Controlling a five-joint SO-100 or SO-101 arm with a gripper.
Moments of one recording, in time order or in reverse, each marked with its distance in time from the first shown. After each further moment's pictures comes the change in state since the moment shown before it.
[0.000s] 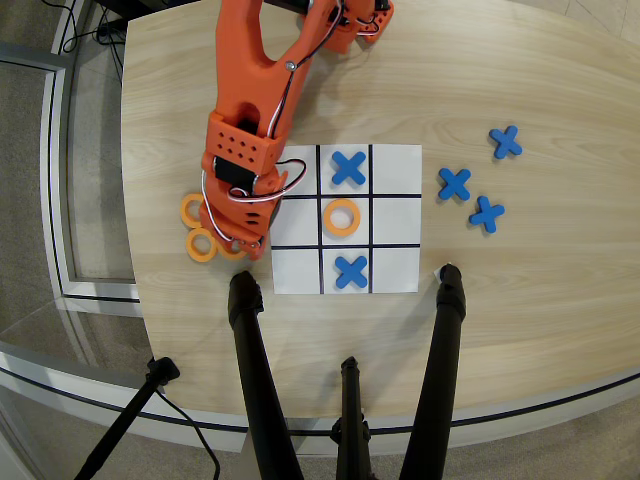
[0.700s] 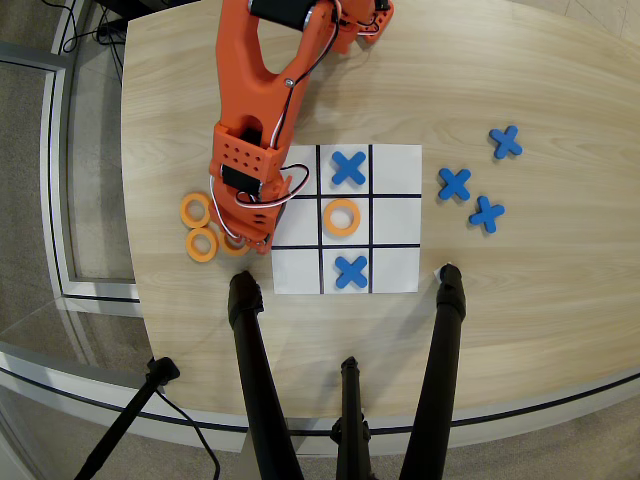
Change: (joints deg) arm -0.8 -5.0 -1.1 0.6 4.2
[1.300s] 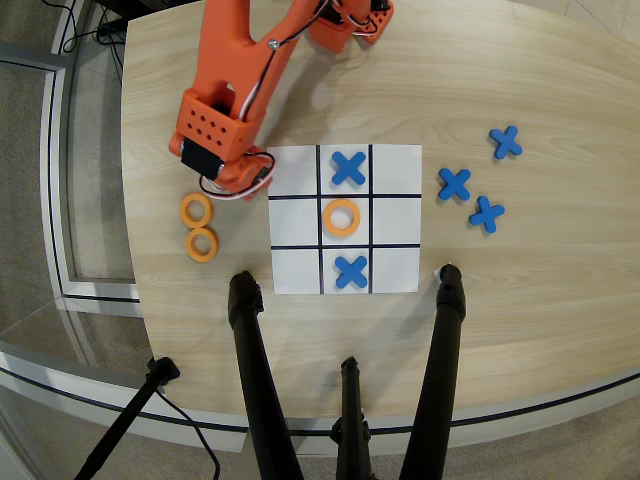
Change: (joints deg) arm 8.6 9.8 -0.6 44.0 -0.5
